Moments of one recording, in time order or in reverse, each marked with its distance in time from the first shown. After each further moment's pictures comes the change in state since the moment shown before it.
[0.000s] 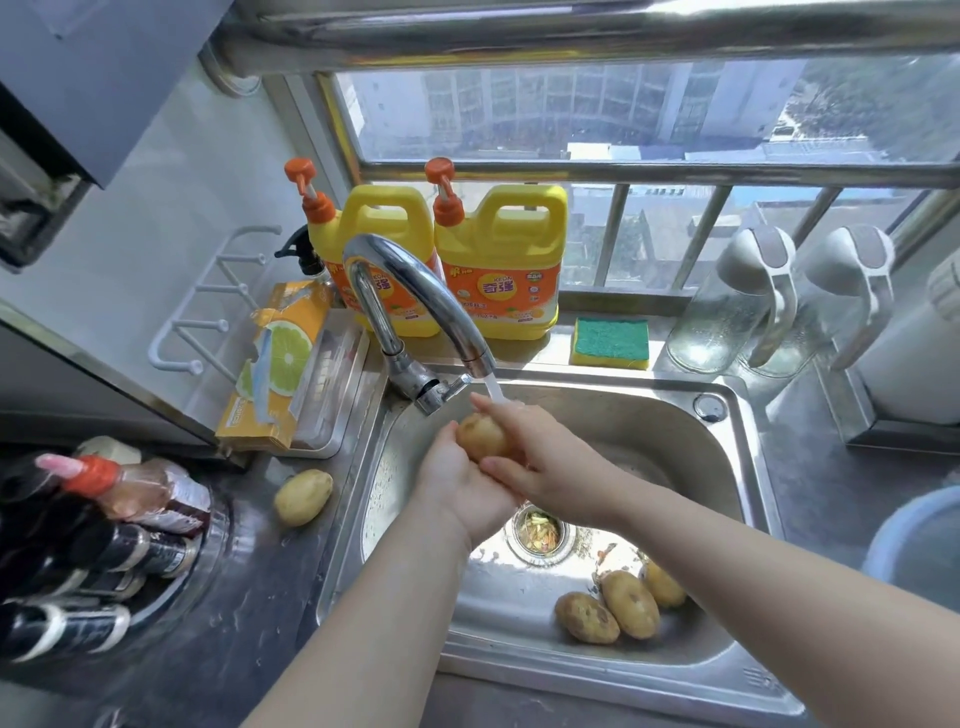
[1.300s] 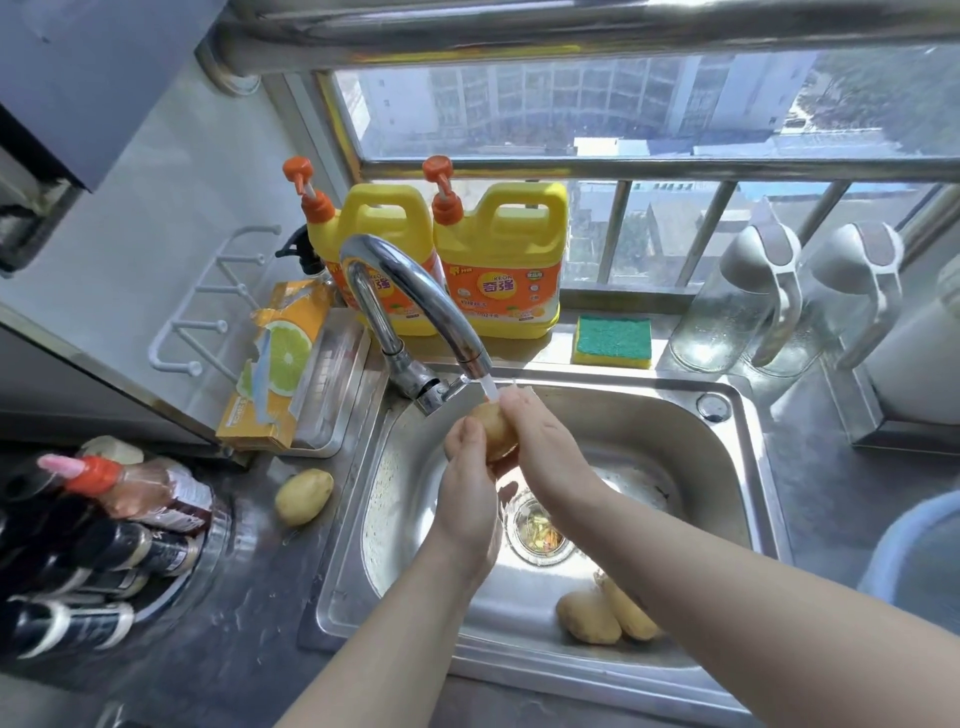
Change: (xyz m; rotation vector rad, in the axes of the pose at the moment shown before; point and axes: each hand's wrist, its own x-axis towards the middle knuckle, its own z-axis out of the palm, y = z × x) left_hand -0.001 -0.035 -0.016 0.607 0.032 0.557; right_hand 0.012 -0.028 0.016 0.892 0.335 0.414
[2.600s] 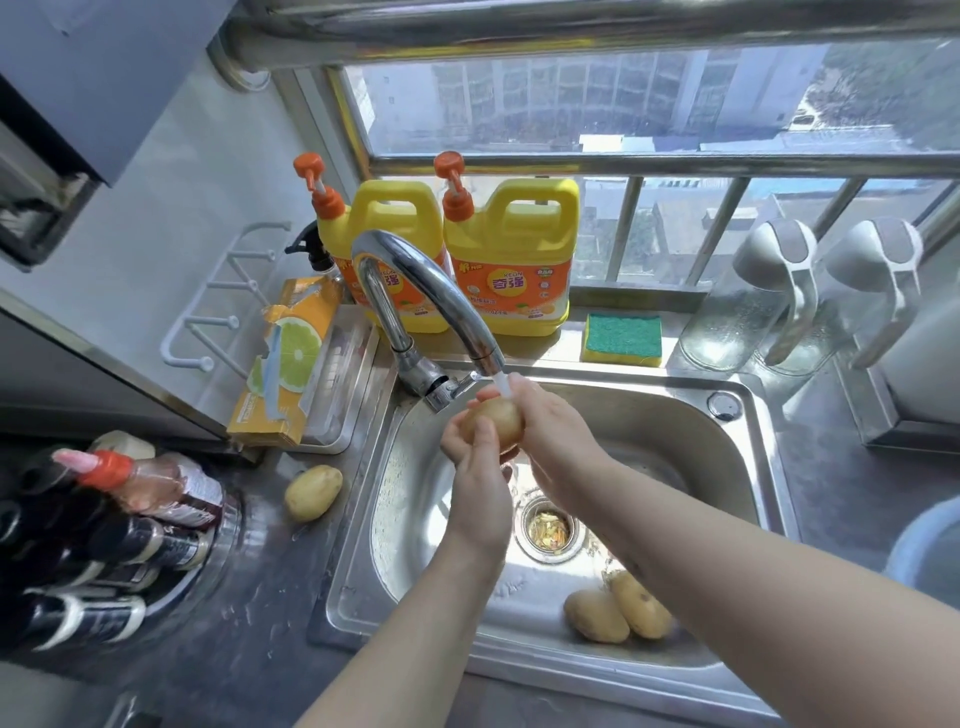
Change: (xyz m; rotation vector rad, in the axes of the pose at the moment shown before) left_hand -0.001 -0.004 0.000 0.046 0.067 0.124; right_hand 0.011 -0.007 0.002 0.132 -0.056 0.077
